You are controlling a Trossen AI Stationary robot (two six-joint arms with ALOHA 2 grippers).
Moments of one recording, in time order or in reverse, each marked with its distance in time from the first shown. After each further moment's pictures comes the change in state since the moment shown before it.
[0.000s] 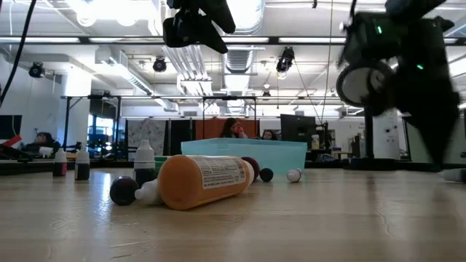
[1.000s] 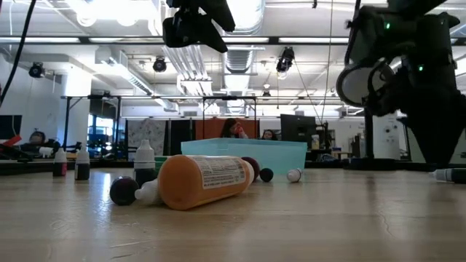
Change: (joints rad) left arm -0.001 0.000 0.000 0.000 0.019 -0.007; right arm 0.066 0.070 0.001 -0.037 0.026 0.190
